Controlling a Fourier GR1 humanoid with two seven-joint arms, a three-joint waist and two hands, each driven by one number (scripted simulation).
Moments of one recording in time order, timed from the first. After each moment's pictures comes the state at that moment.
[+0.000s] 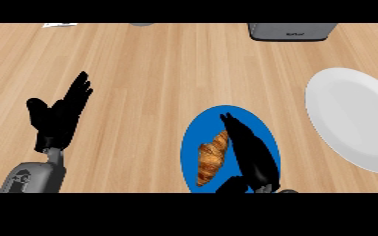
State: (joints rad) left arm -0.14 0.29 -0.03 -1.43 0.13 0.09 0.15; right arm -0.10 -0.17 0.60 -1.67 0.68 0.03 0.68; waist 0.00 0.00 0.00
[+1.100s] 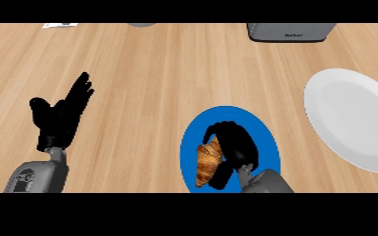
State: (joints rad) left arm -0.15 0.23 0.04 -1.41 0.06 0.03 0.15; right arm -0.21 -0.04 0.52 -1.42 0.79 0.16 0.53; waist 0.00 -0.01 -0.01
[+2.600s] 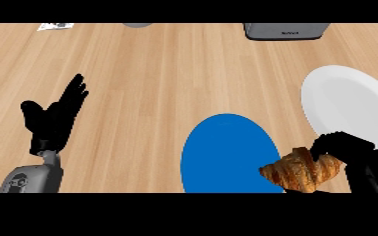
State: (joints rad) left arm -0.13 0.23 0.08 -1.44 0.05 0.01 0.16; right arm 0.22 -0.49 0.23 -2.07 0.74 -0.27 0.06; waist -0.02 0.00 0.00
